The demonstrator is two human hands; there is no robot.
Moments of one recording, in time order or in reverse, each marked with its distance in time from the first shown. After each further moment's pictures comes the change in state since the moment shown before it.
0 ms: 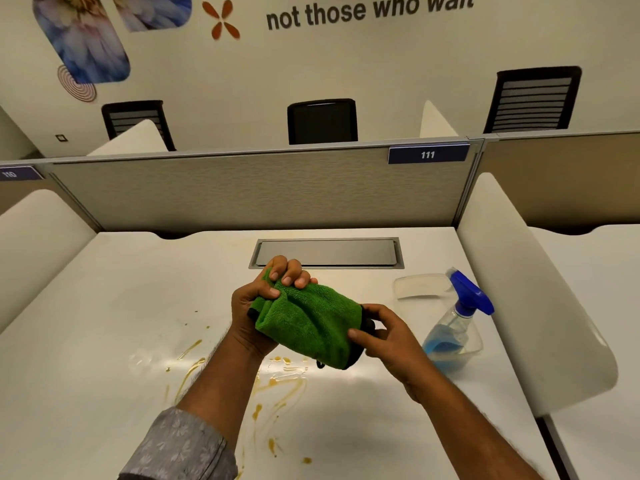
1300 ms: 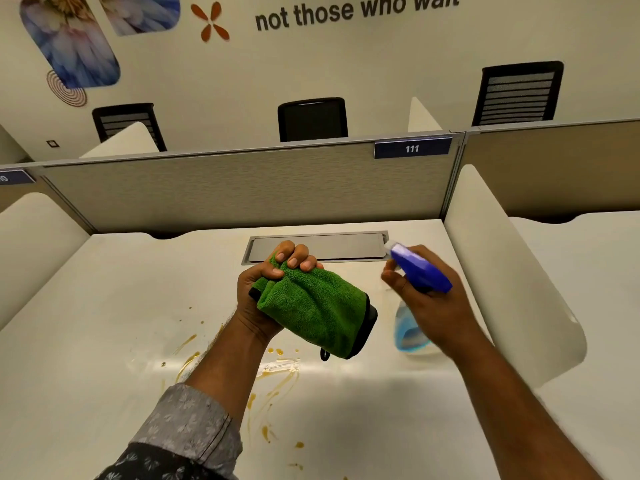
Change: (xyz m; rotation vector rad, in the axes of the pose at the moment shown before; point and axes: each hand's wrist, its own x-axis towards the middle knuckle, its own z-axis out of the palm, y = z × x) left_hand 0.010 -0.020 0.028 -0.065 -0.032 -0.079; right_hand -0.046 -0.090 -0.051 -0.125 0.219 -0.533
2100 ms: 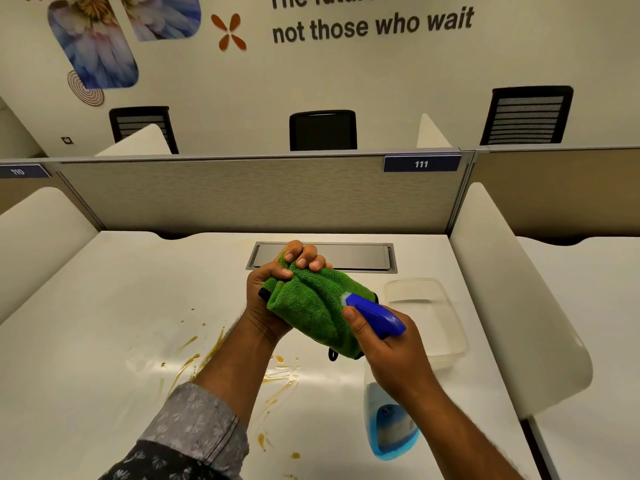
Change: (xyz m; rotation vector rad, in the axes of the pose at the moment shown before) left_hand 0.009 0.002 0.009 -0.026 -0.067 0.058; right_hand -0.042 -0.007 0.063 0.060 -0.048 0.153
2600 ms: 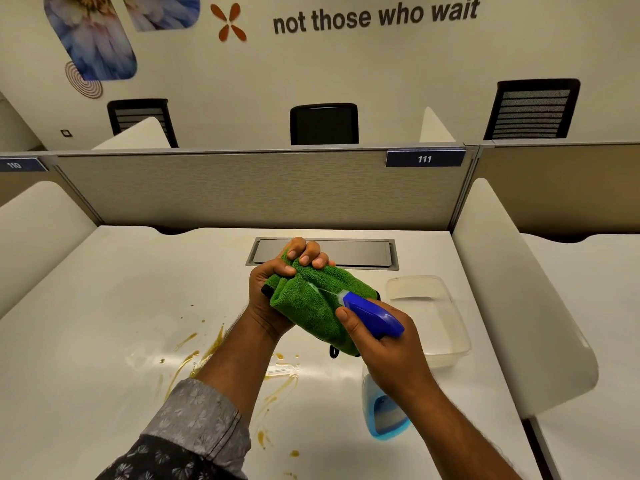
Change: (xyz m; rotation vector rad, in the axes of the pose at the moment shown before) left_hand 0.004 -0.002 -0.003 0.018 0.016 -0.004; right_hand 0.004 0.004 0.006 -0.034 0.023 -0.052
